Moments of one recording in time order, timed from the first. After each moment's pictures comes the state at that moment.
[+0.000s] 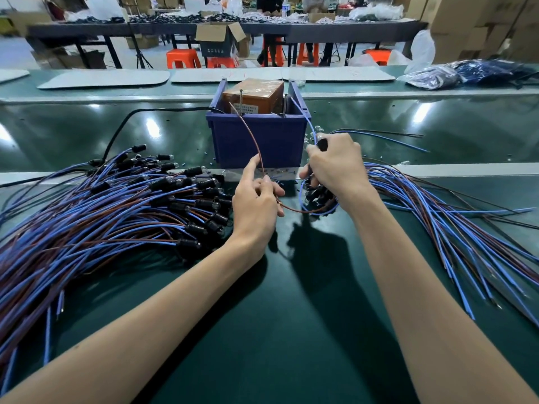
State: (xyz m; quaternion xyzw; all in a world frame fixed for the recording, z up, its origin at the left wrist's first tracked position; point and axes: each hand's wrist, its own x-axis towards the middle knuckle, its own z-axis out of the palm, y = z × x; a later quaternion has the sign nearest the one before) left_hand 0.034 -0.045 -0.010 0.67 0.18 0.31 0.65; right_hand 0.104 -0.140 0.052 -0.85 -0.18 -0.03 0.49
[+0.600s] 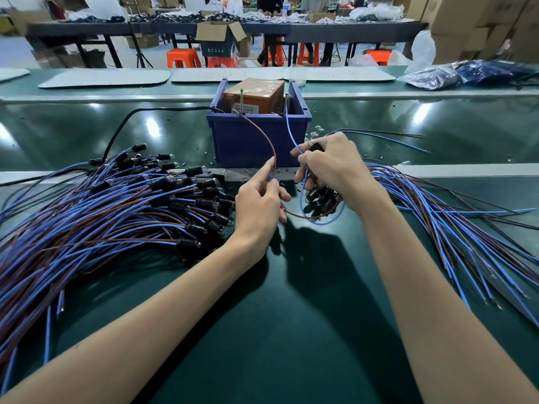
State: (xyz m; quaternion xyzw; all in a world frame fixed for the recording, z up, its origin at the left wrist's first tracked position) left_hand 0.033 -0.046 -0.010 0.67 0.16 0.27 0.67; right_hand 0.106 -0.143 0.055 -0.83 -0.23 0.05 0.51
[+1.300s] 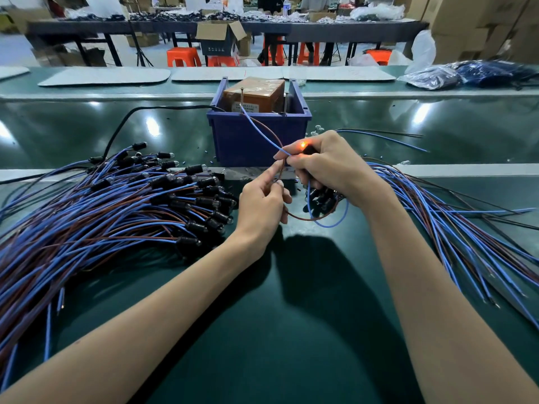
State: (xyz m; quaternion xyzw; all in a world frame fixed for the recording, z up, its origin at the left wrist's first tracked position) left_hand 0.033 -0.048 -0.010 0.69 0.15 0.25 0.66; right_hand 0.100 -0.148 0.062 -0.81 -0.33 0.09 0.48
